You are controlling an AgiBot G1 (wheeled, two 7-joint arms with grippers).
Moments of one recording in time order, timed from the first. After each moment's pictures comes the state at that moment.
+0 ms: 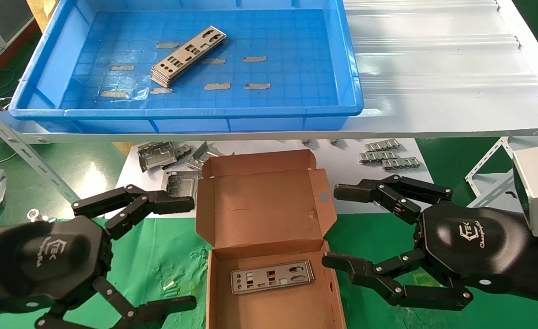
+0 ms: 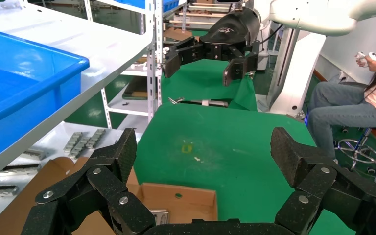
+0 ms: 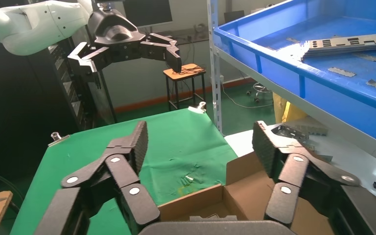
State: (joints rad) left arm -1.08 0.61 0.28 -1.28 0.73 1.50 -0.19; right arm 1.09 -0.52 -0.46 1.21 -0.58 -1.39 0.07
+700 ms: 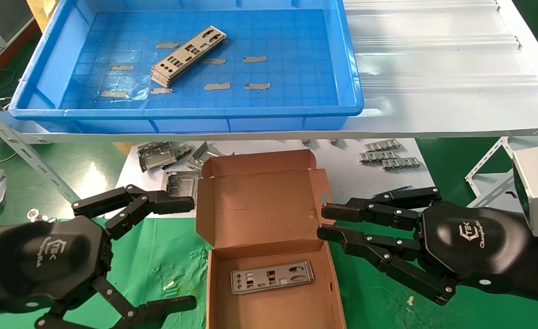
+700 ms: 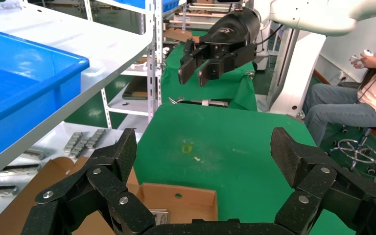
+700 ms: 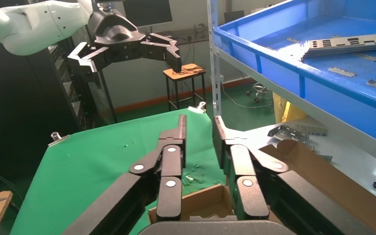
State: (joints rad) left arm -1.08 0.61 0.28 -1.28 0.73 1.50 -0.19; right arm 1.09 -0.52 -0.46 1.21 -0.58 -1.39 0.07
